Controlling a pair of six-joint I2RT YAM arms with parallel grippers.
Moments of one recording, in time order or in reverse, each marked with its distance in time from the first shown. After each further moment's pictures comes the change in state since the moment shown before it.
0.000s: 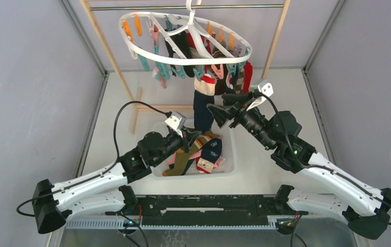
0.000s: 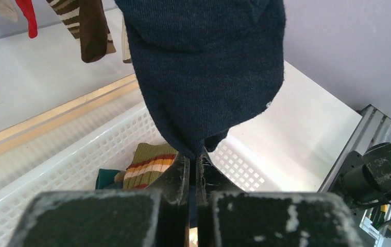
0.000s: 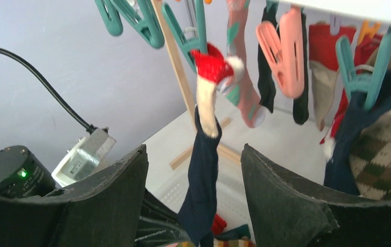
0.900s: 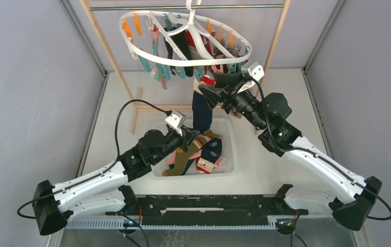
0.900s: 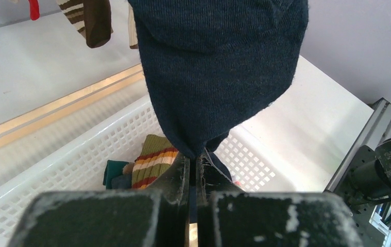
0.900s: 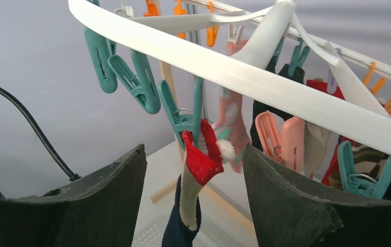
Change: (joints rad) left arm 0.043 0.007 0.000 -0.040 0.033 0.000; right arm -0.134 0.200 0.129 0.196 -0.177 -0.098
